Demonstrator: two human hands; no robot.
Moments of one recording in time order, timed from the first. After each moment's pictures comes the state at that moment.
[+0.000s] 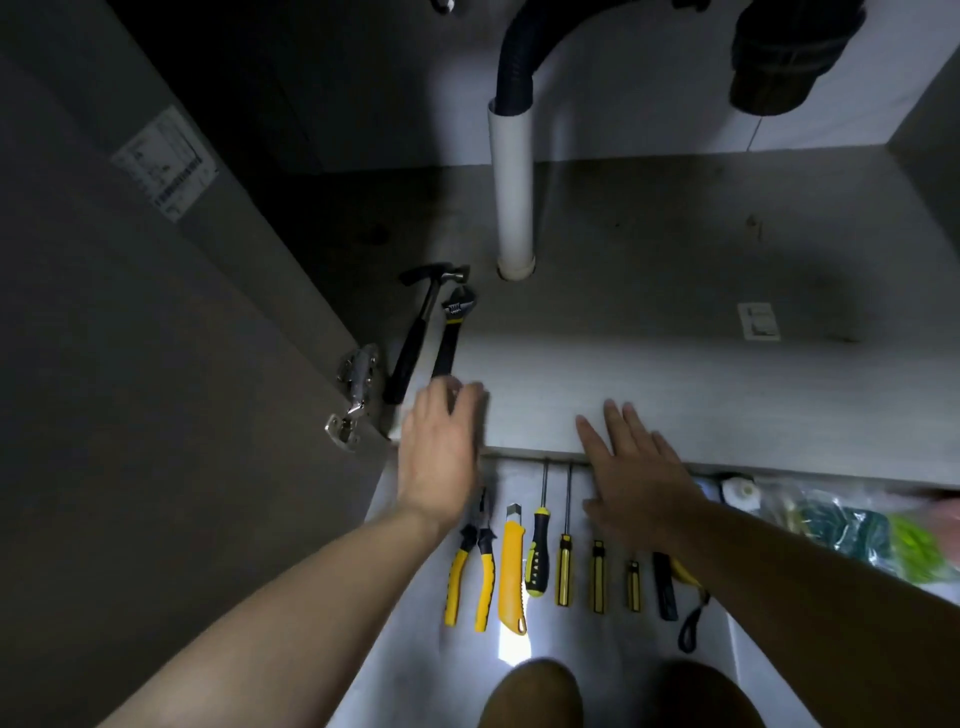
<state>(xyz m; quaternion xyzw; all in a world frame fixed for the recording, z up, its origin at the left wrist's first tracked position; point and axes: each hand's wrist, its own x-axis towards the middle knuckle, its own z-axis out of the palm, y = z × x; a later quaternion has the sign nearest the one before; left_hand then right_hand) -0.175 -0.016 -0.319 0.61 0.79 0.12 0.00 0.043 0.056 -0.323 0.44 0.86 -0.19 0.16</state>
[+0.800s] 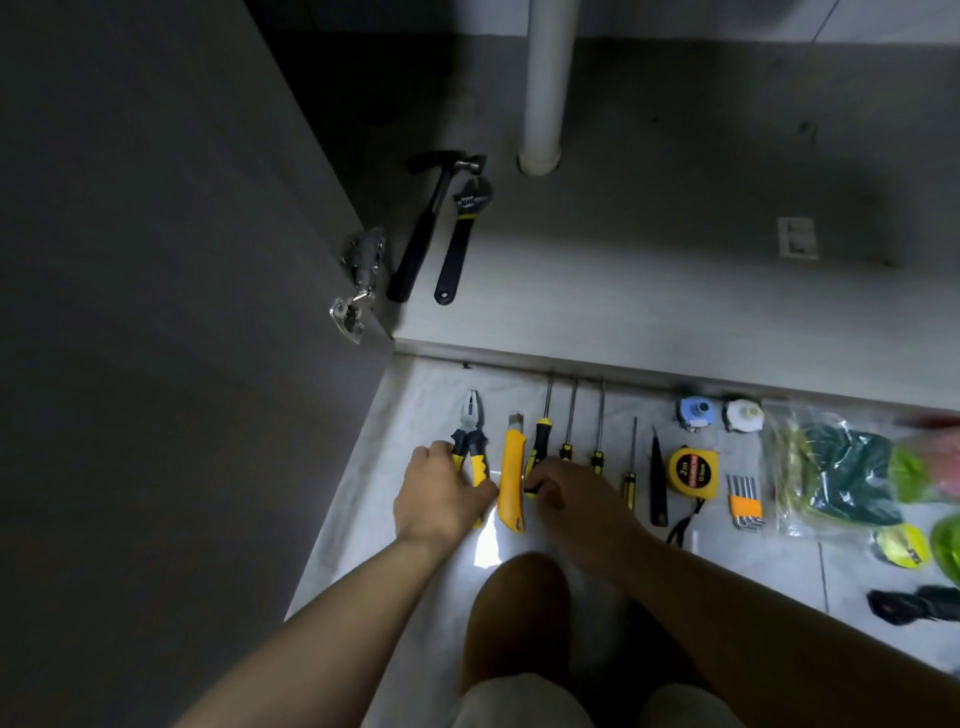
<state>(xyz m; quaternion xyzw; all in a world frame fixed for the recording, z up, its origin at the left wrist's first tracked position) -0.135 -0.136 -0.389 0.33 0.88 0.12 0.31 0.034 -0.069 -0.354 0.46 0.74 -0.49 0.03</state>
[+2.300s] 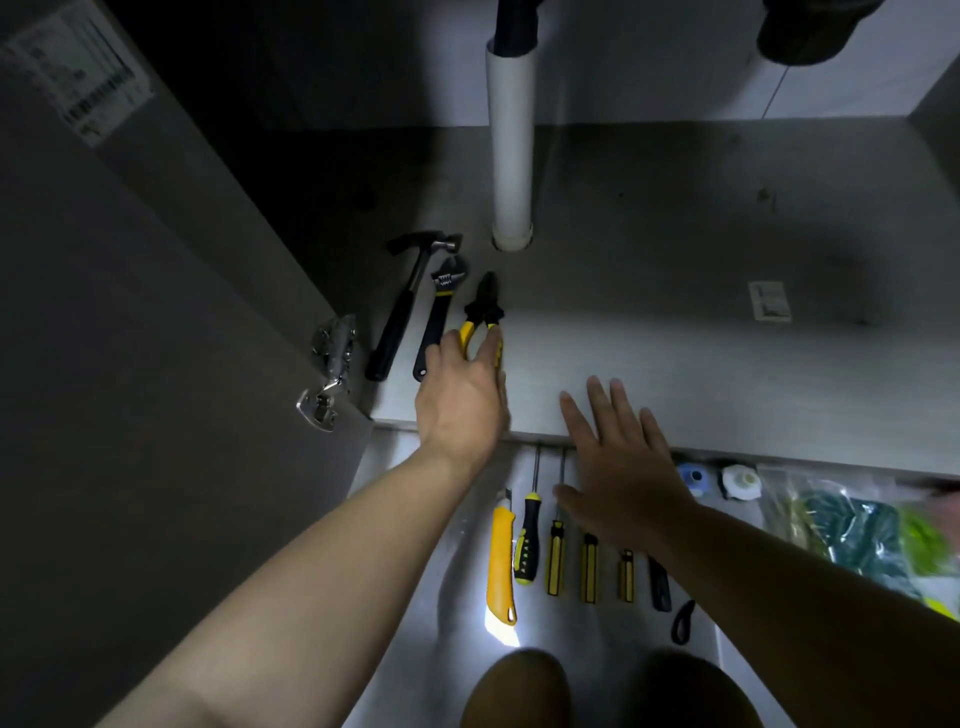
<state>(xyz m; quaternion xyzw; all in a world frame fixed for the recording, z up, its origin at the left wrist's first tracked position) -0.149 0.027 -0.314 0.54 0.84 0.10 0.03 0.036 0.044 -0.342 0.44 0.88 -0.15 0.09</state>
